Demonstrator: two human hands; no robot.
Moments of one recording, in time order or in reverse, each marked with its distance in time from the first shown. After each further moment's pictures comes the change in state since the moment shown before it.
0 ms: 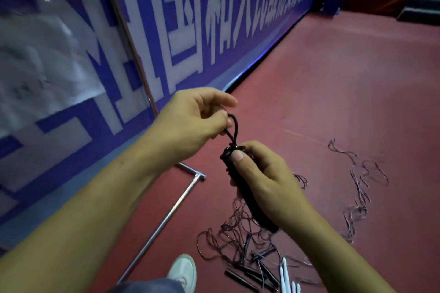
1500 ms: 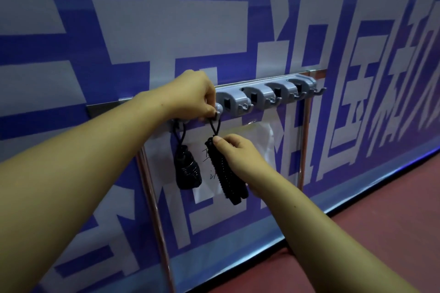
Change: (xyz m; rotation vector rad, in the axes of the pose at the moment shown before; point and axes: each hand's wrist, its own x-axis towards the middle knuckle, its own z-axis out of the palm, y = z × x) left_hand -0.026 0.091 -0.416 1.216 0.348 -0.314; right_hand 0.201 -0.209 0.321 0.052 -0.493 -0.149
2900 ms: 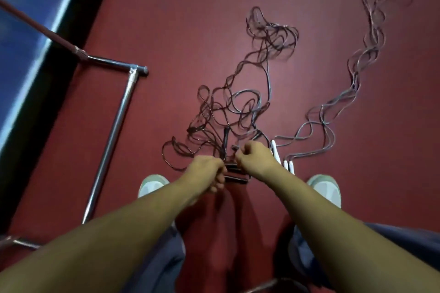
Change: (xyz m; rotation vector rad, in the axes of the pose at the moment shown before) left_hand -0.318 0.412 0.665 -0.856 -1.430 -0.517; right_hand -0.449 0.591 -0.183 -0.109 0.511 1.212
